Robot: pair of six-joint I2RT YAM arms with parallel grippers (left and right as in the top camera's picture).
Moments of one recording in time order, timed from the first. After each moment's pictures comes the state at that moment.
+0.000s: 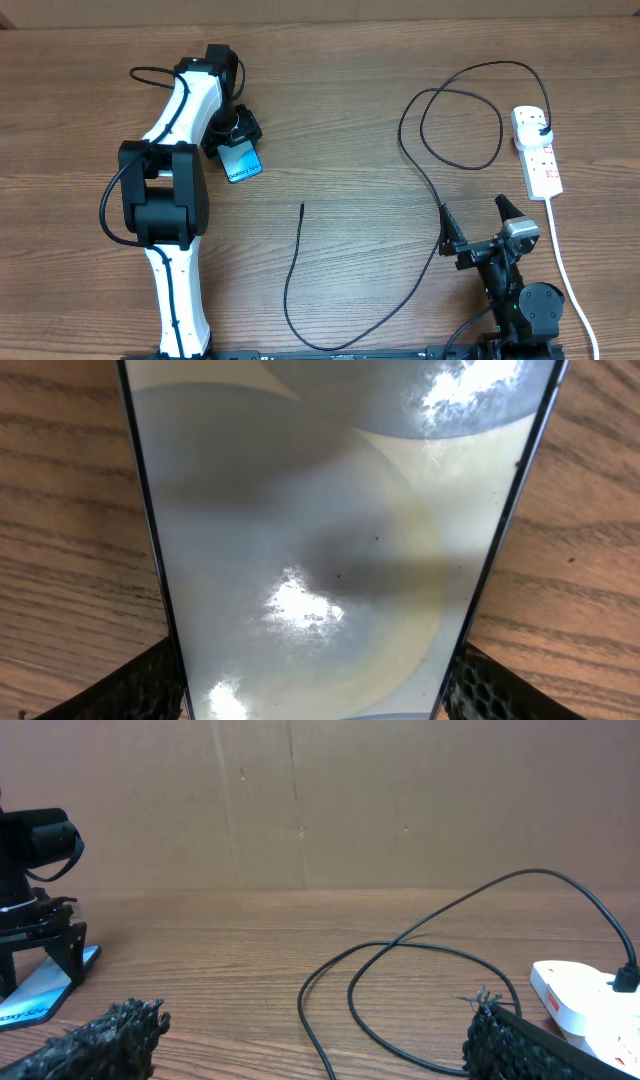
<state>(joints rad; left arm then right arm) -0.08 2.35 1.90 -1.14 0.02 -0.55 0.03 0.01 0.02 -0.02 -0.17 0.09</state>
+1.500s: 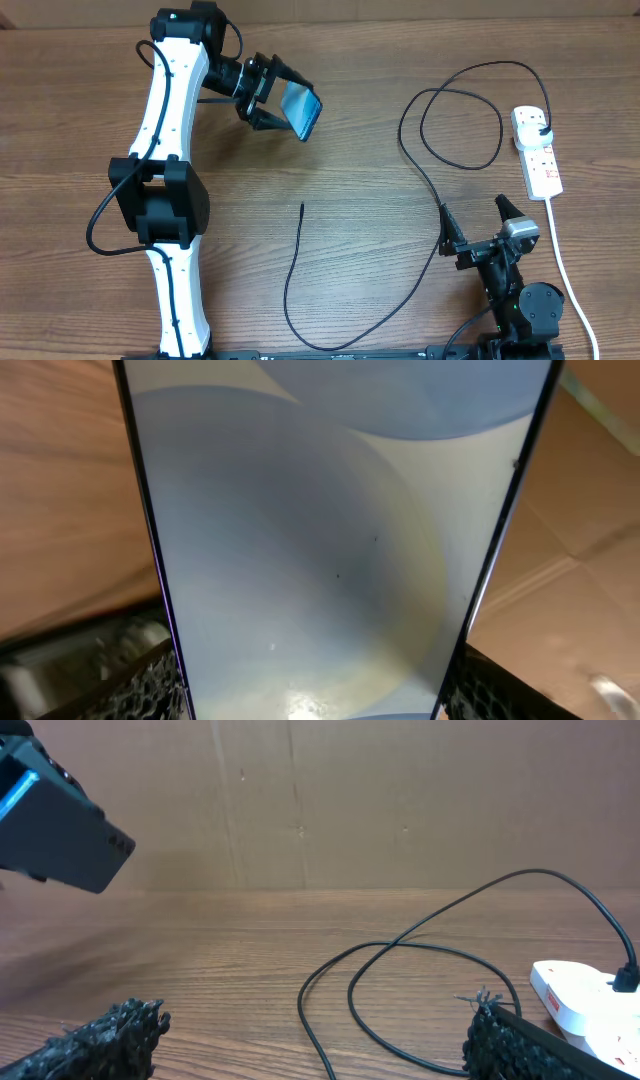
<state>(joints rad) -0.08 2.36 2.34 -1.61 1.07 -0.74 0.03 0.01 0.02 -0.02 -0.17 0.09</state>
